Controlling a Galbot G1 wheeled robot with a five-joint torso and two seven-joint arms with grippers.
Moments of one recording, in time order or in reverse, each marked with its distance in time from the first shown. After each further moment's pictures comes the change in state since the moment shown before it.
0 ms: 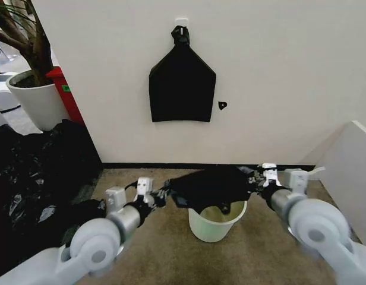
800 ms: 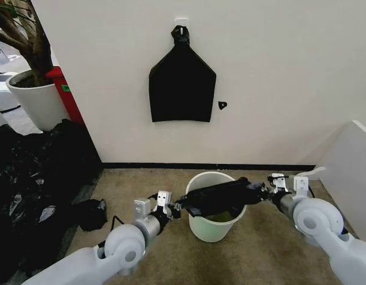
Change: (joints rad) left arm -0.159 -0.122 0.249 0.145 0.045 -0.006 -0.004; right arm -0.142 -0.050 0.082 -0.070 -0.095 0.000 -0.086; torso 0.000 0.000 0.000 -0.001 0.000
